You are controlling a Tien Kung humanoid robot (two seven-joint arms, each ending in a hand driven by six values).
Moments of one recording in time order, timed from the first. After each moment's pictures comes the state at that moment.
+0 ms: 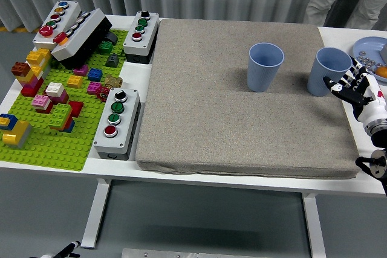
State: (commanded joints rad) left arm -0.14 0.09 -1.11 -0.18 1.20 -0.21 0.06; right arm 0.46 -0.19 1.23 0.86 -0.92 -0.10 0.18
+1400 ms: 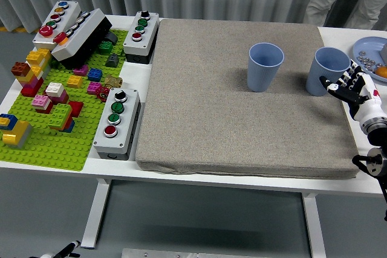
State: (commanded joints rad) left arm -0.14 0.09 -1.12 -0.18 1.21 -0.21 0.06; right arm 0.49 -0.18 1.22 0.83 -0.91 -0.09 0.18
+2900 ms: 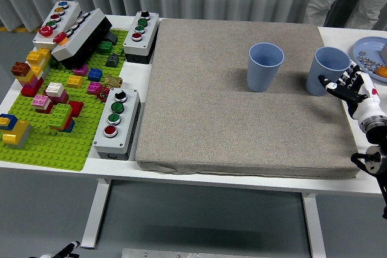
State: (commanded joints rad) left arm -0.14 0.09 -1.12 -0.18 1.21 -0.21 0.06; right arm 0.51 -0.17 1.22 0.81 -0.91 -0.09 0.18
